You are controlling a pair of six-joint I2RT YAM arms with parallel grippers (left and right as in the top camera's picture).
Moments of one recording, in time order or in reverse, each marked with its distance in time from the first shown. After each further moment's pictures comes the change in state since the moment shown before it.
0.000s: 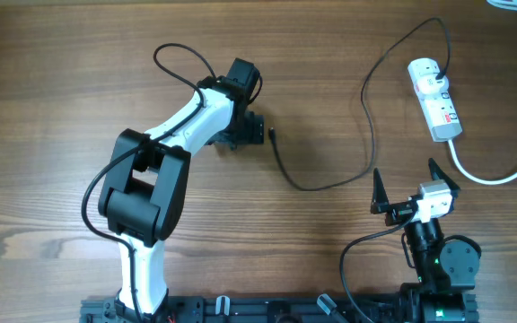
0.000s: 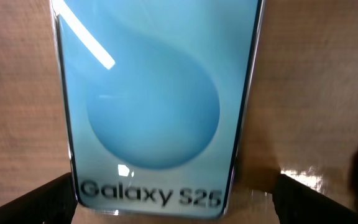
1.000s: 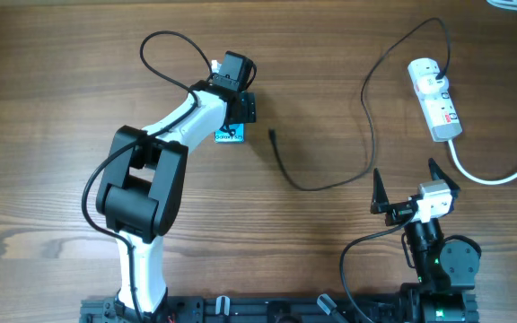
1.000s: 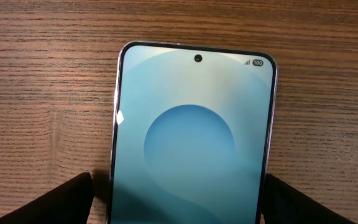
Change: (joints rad) left arm 0.037 0.013 -0.044 0.315 -0.117 -0.003; right arm 0.000 0.000 0.000 0.000 0.000 0.000
